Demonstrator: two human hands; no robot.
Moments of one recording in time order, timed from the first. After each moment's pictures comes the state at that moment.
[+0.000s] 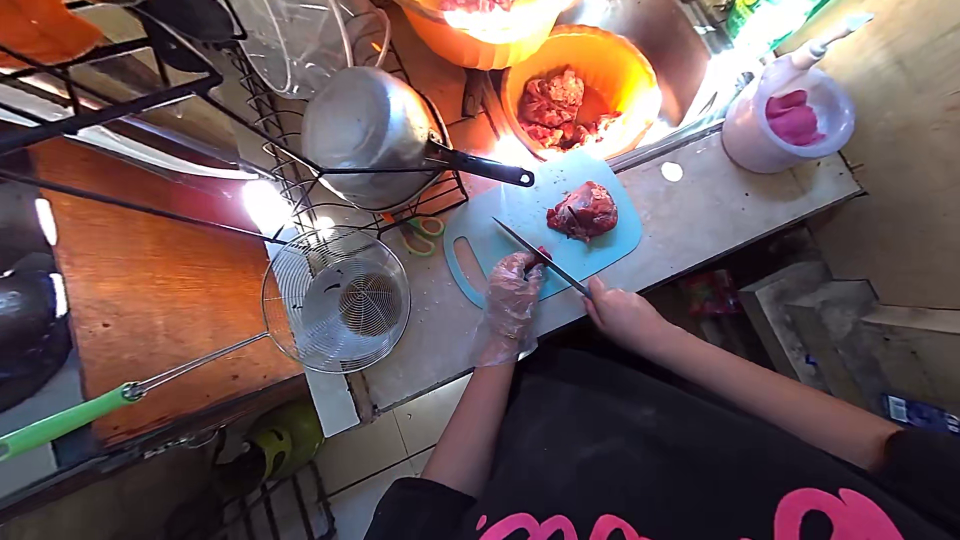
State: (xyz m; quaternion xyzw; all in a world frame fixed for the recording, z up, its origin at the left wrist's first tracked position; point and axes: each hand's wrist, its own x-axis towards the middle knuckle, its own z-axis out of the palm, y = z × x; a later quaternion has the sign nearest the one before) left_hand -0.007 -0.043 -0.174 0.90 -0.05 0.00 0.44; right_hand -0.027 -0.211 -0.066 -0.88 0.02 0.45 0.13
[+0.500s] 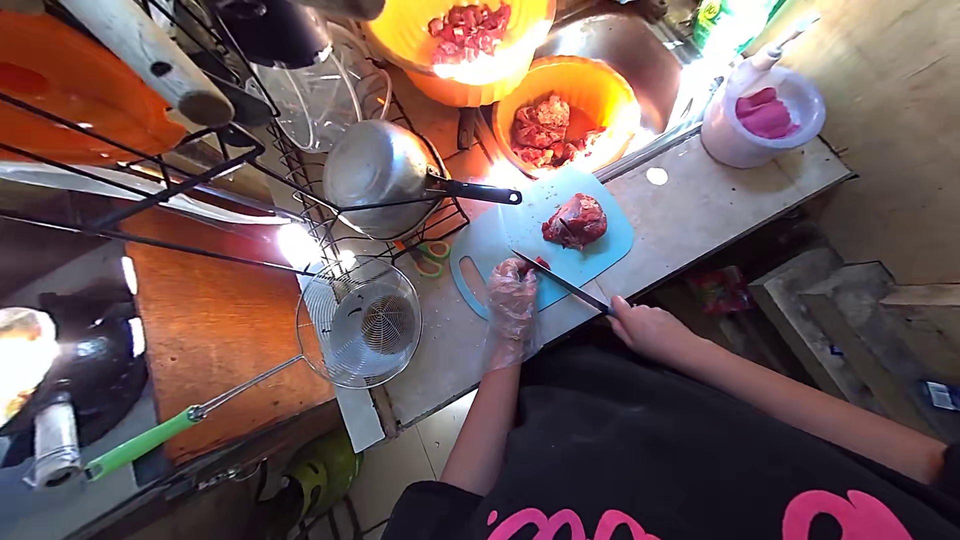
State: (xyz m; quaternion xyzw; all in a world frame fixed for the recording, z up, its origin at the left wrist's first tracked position) left_hand 0.006 -0.045 -0.155 0.92 -0.02 0.00 0.38; right_hand -0.063 -0.253 -0.077 -0.88 0.01 0.44 0.17
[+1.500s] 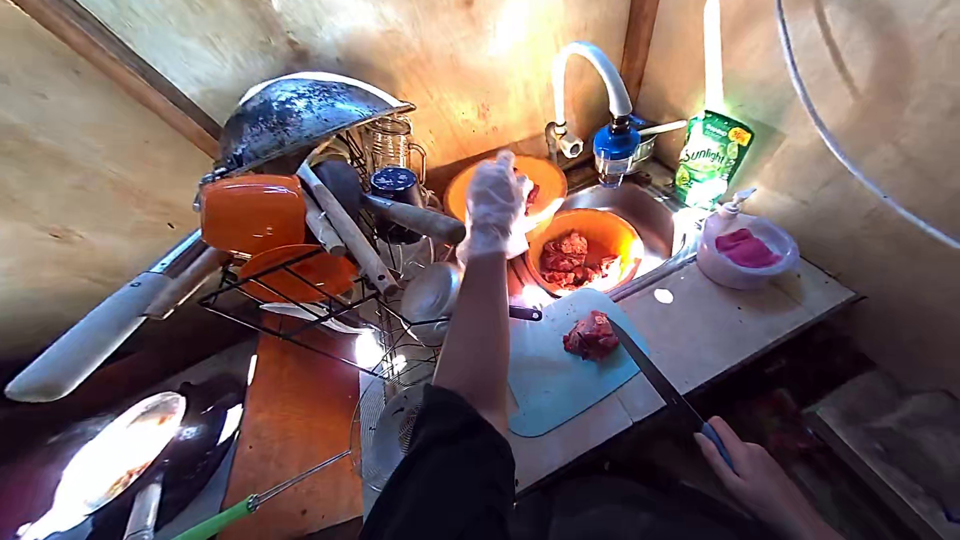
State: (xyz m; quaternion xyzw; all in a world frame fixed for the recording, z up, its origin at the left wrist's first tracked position) left_hand 0.242 -0.090 0.111 0.97 -0.13 0.10 0.18; right_hand -0.143 -0.318 -0.097 -0.94 0.11 0.06 0.32
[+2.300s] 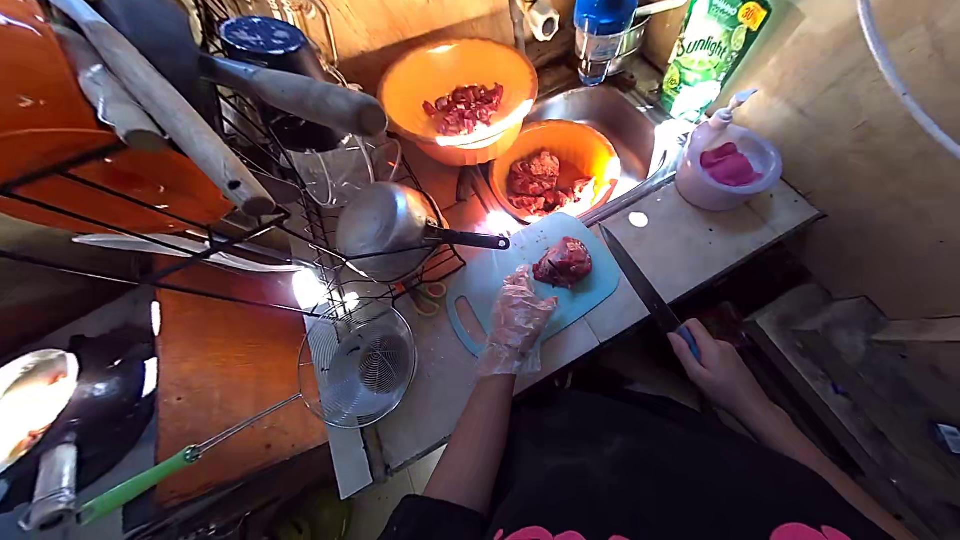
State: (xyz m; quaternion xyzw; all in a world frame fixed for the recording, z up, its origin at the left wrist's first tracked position) left_hand 0.049 -0.081 -0.084 0.93 -0.06 -0.27 0.23; right_hand -0.130 -0.333 -0.094 -0.95 0.12 0.02 0.29
